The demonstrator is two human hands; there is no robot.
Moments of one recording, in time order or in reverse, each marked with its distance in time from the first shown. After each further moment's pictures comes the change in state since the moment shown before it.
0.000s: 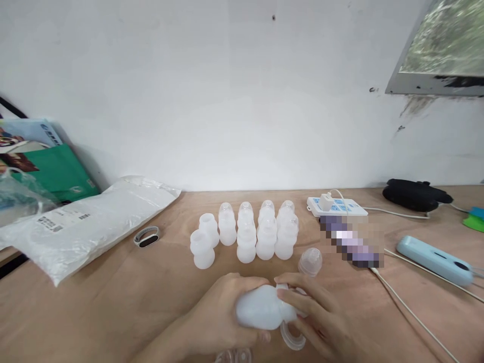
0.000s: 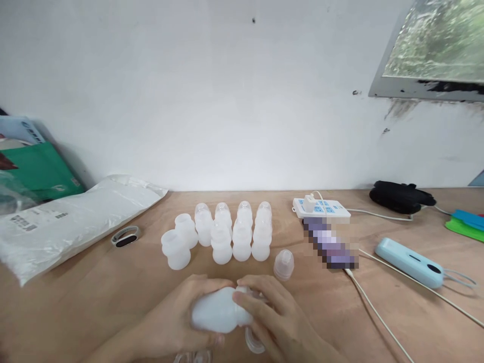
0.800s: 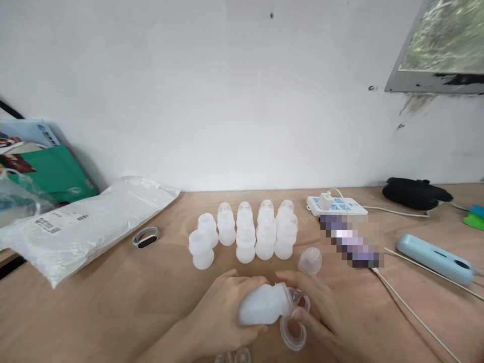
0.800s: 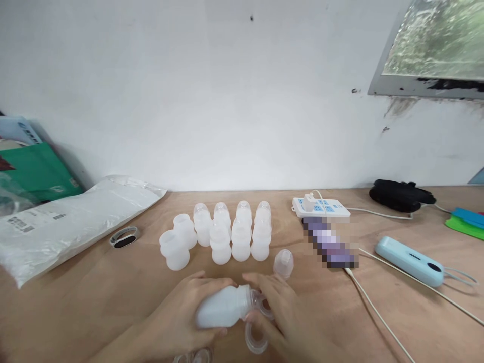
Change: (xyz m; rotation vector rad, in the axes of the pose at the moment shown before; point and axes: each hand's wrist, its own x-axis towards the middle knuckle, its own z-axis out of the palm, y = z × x) left_hand 0.002 -0.014 0.016 0.139 0.066 -0.007; right_hand -0.005 0.006 0.001 0.145 -0.146 0.333
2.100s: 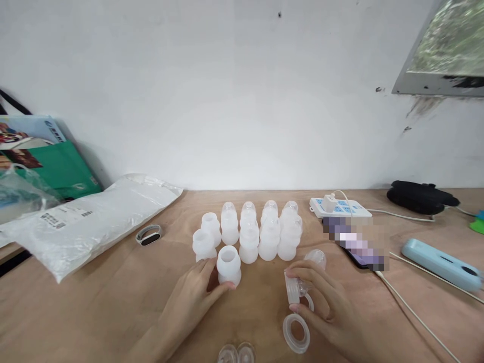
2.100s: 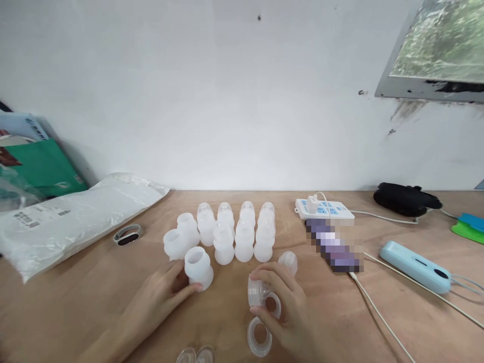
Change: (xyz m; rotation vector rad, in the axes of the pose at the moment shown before) left_hand -0.024 -0.051 -0.007 -0.037 0.368 -0.445; right_hand 0.011 0.000 -0.004 -0.075 0.178 -0.111
